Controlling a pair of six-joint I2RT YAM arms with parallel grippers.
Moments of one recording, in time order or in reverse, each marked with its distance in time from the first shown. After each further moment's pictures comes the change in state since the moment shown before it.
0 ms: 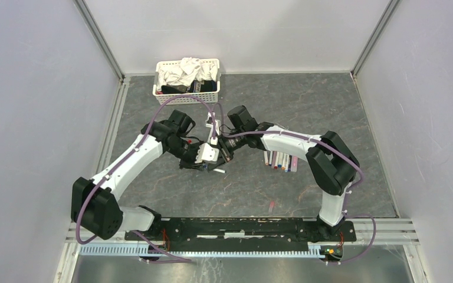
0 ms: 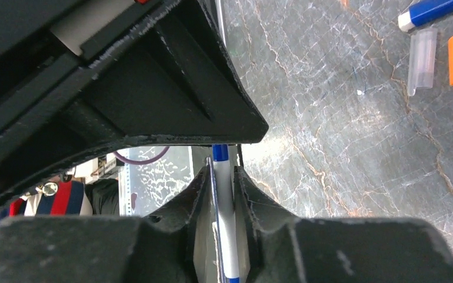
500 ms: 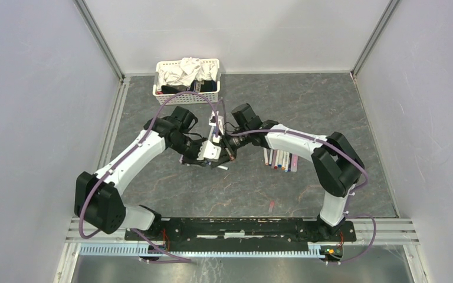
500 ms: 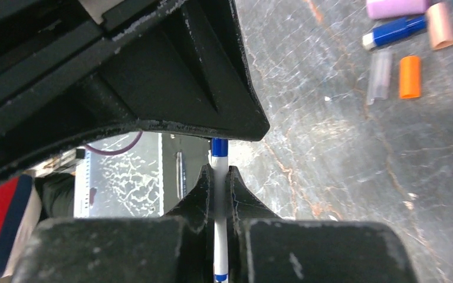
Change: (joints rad) left arm 0.001 0.043 0.041 -0.004 -0.025 0.040; right arm -0.025 -0.019 -0.004 -0.076 0.010 -0.188
